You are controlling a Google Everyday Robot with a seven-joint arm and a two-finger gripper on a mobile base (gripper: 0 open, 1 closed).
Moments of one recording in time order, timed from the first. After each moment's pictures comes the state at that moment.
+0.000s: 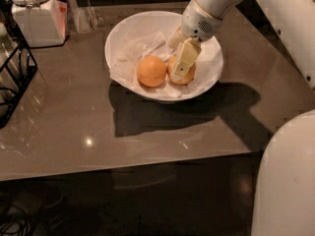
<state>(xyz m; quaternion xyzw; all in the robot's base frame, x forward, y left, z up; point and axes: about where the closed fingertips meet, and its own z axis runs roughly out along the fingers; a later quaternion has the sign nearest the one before) 0.624 -0.060 0.905 -0.68 0.69 0.16 0.19</state>
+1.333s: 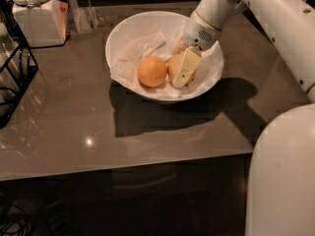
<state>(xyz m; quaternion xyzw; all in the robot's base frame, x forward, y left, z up) 0.630 -0.067 0.875 -0.66 0.71 0.19 0.16</state>
